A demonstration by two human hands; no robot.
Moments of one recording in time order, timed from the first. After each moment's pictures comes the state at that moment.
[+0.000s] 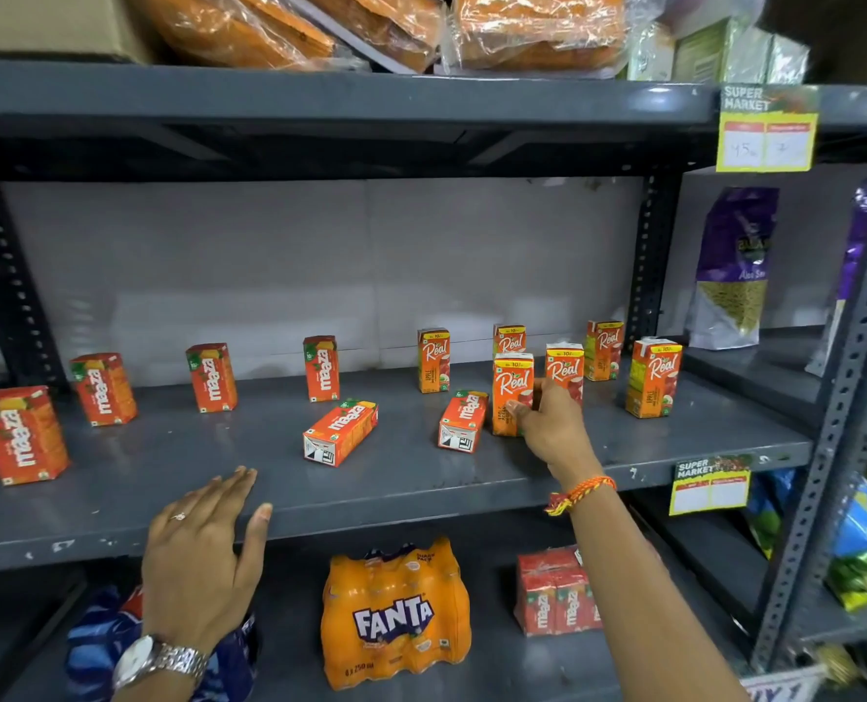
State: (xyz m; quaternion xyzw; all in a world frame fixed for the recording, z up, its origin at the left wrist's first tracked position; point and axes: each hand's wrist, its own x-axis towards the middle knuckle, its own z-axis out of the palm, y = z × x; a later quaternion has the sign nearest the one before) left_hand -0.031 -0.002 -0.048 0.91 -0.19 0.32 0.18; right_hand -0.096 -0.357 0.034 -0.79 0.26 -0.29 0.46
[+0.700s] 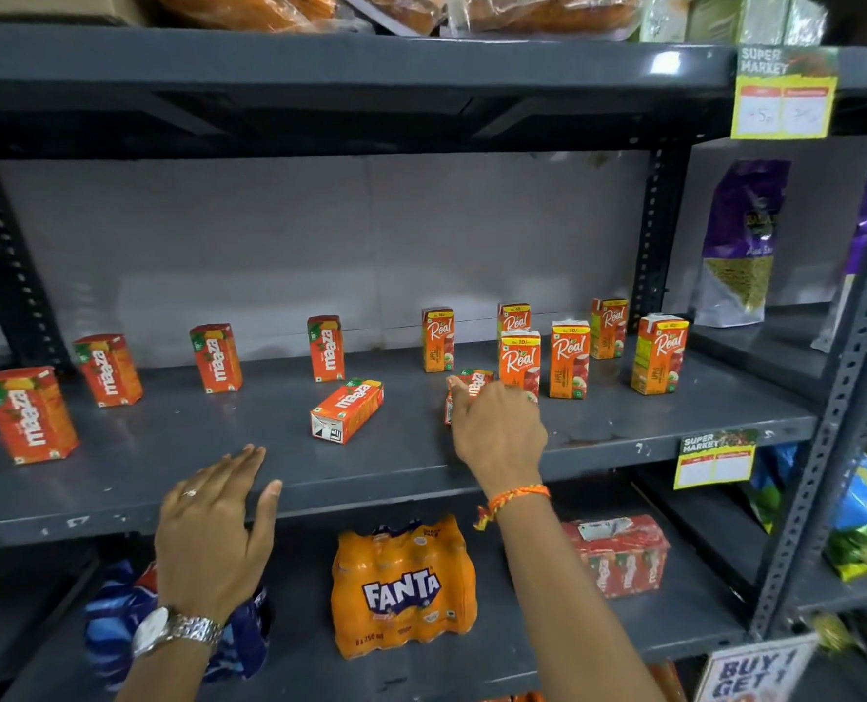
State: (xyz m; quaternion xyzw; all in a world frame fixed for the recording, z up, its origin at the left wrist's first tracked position) left_hand -0.030 -0.003 -0.051 0.90 -0.20 0.34 0.20; right_hand -0.102 -0.265 0.026 -0.86 0.32 -0.36 0.17
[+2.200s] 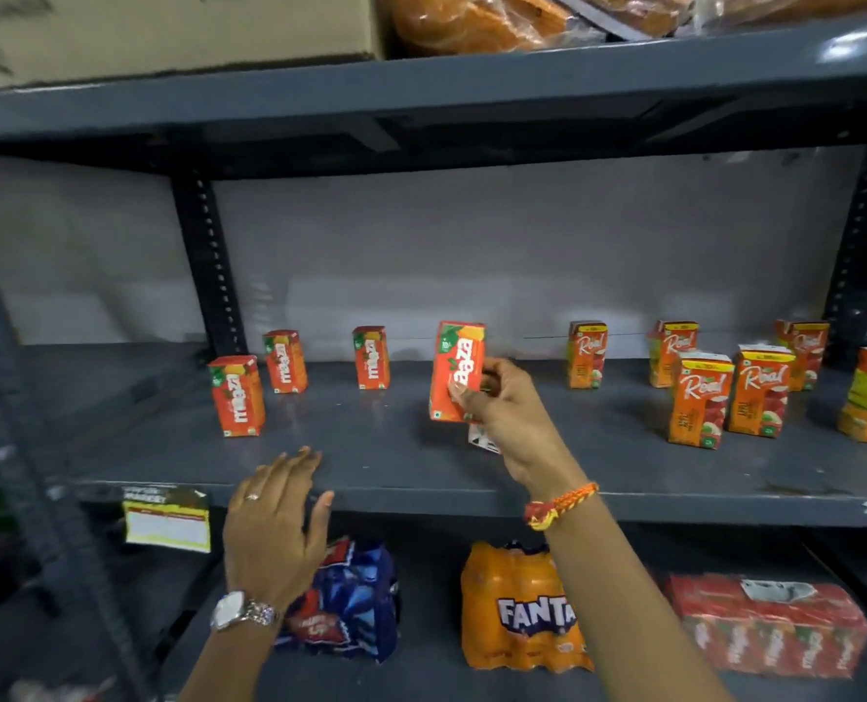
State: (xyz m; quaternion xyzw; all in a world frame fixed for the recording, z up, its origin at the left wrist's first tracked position) left_hand 0.020 0.109 -0.074 0.88 -0.16 0.42 0.15; right_hand -0.019 -0.153 0.050 -0.67 -0.01 -0.19 0.72
